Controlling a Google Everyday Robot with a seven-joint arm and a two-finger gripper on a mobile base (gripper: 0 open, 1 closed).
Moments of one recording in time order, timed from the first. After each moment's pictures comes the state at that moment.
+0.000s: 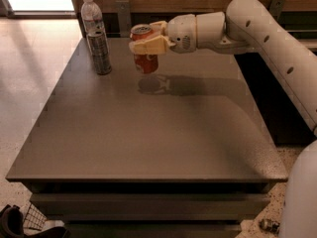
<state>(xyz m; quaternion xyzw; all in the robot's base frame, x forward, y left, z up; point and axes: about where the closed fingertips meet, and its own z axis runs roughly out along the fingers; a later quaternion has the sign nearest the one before) 0.666 0.036 0.955 -0.52 0.56 0.41 0.50</state>
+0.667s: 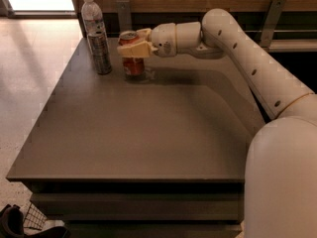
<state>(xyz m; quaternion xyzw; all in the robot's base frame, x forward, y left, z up) 0.718 0.075 0.916 -0.50 0.56 0.43 0.50</state>
